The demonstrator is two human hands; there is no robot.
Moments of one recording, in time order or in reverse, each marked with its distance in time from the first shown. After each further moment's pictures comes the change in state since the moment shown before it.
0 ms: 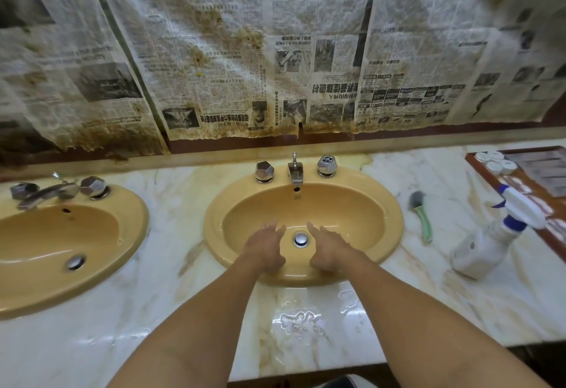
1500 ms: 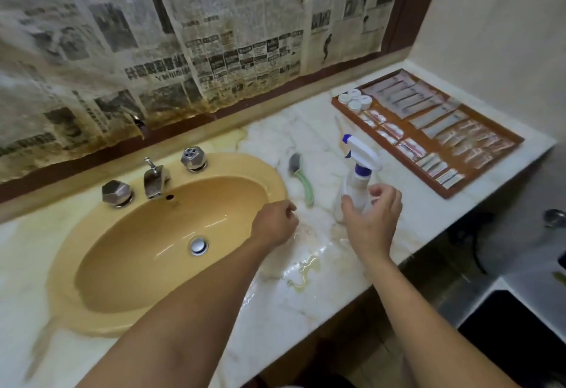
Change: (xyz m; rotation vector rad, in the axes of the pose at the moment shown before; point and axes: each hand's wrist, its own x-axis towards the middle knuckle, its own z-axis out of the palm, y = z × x) left_hand 0.103 0.250 0.045 -0.380 0.103 0.306; right_hand -0.114 0.232 -0.024 0.746 1.370 0.444
